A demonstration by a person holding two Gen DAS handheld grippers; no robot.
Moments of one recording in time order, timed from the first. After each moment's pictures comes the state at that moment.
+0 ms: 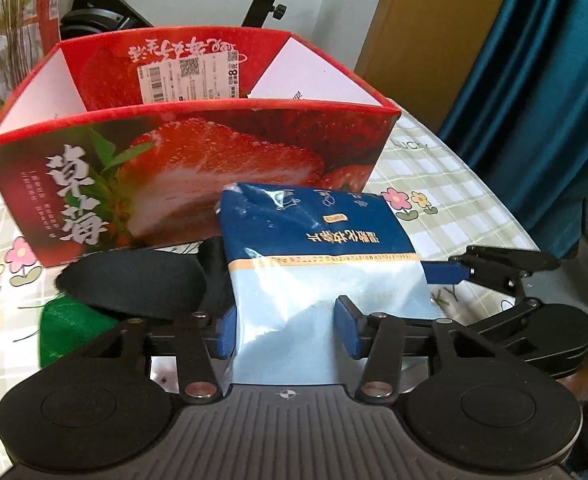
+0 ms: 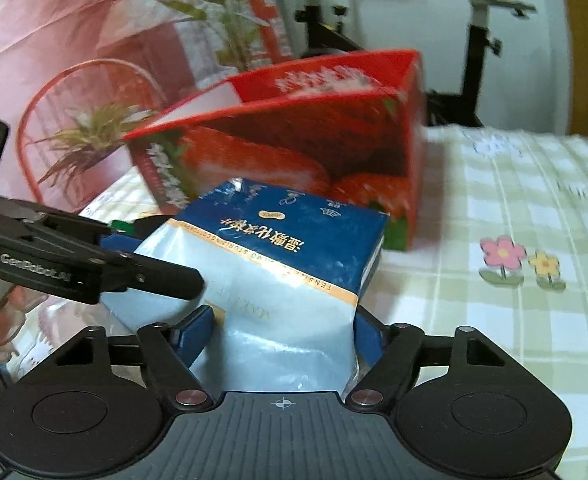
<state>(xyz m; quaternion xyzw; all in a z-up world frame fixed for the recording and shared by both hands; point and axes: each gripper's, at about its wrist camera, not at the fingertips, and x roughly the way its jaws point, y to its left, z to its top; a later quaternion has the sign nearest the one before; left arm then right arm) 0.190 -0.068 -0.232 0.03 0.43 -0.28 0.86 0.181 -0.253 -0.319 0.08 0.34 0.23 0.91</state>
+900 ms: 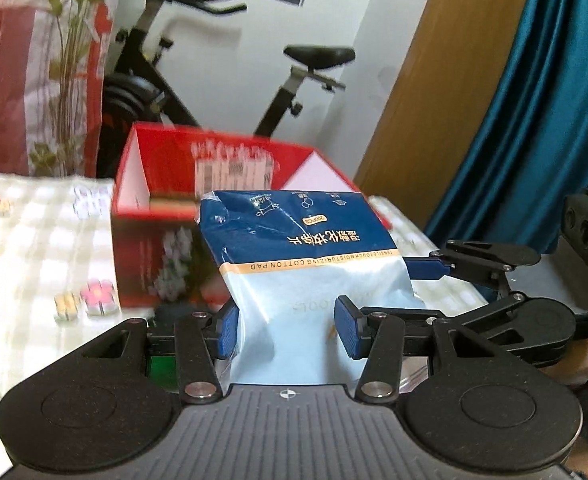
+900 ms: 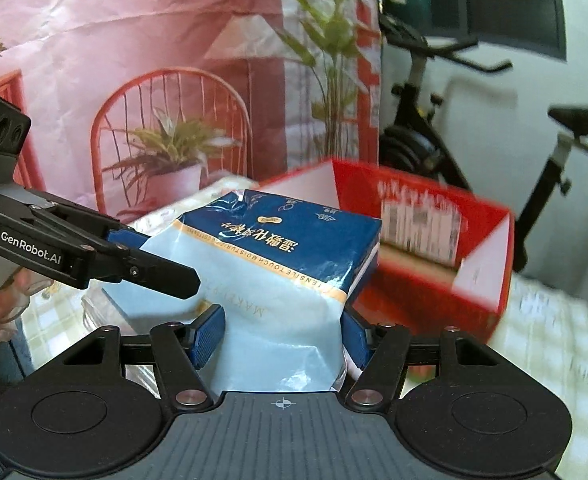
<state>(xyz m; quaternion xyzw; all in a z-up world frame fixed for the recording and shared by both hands) 0.156 0.012 -0.163 -0.05 0.32 -0.27 0.91 0.177 -0.190 -0.218 -0.05 0.24 0.29 0.92</state>
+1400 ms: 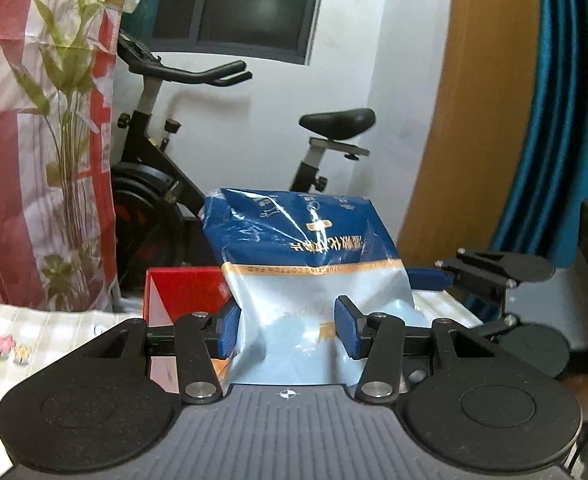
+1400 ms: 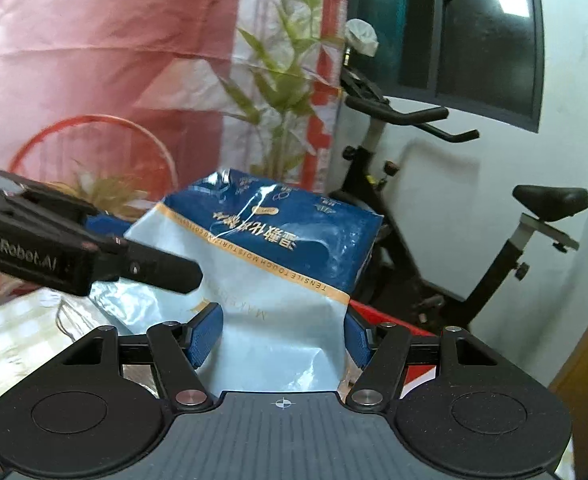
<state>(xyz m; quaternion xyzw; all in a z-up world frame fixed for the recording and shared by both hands) 0.269 -0.014 -0.111 0.00 0.23 -0.24 0.94 0.311 -0.188 -0.163 -0.09 0.17 0.21 0.96</state>
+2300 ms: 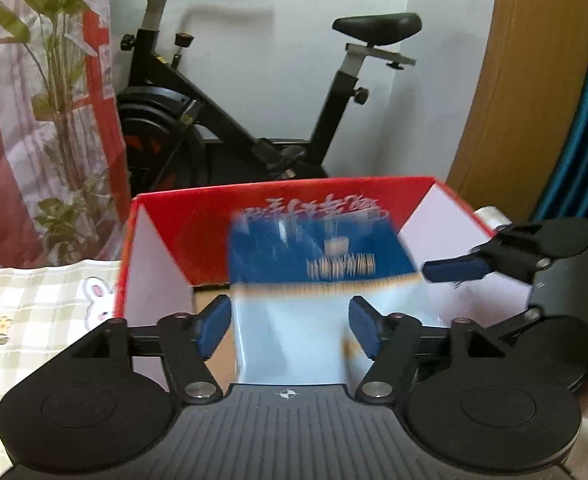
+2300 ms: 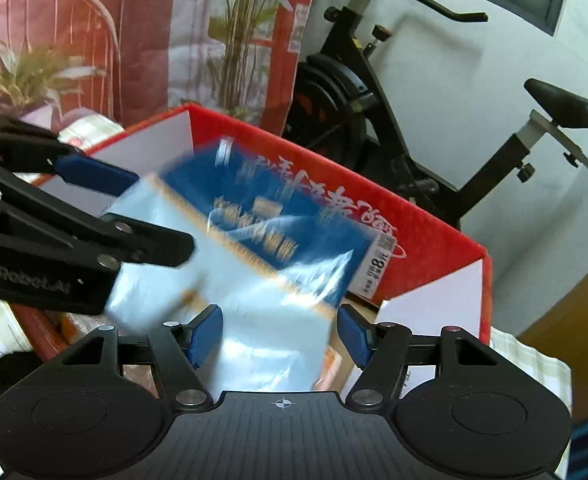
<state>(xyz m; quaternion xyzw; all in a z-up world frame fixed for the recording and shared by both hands) 0.349 -0.023 -0.176 0.05 0.35 -0.20 0.92 0.404 -0.157 -0.249 -0.14 0.36 0.15 0.91</state>
